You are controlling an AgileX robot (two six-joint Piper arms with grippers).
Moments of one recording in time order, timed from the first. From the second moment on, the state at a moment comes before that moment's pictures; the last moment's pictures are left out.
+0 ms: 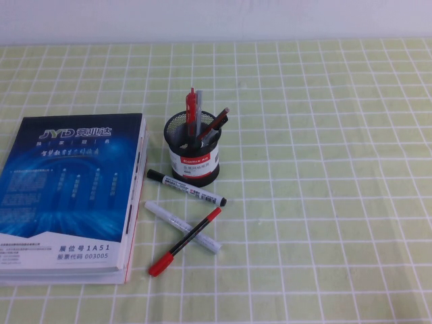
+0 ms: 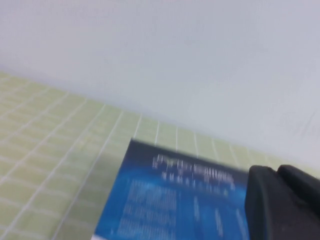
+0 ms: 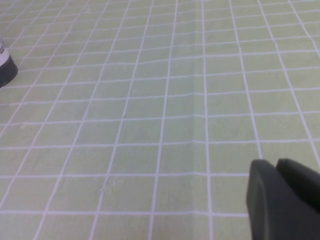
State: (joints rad) right arm 0.12 -0.01 0.03 0.14 0.38 0.03; left arm 0.00 -0.01 0.02 -0.29 0.02 0.02
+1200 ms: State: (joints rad) right arm 0.12 -0.01 0.03 0.14 0.38 0.03; left arm 0.00 0.69 -0.11 0.51 -0.73 -0.30
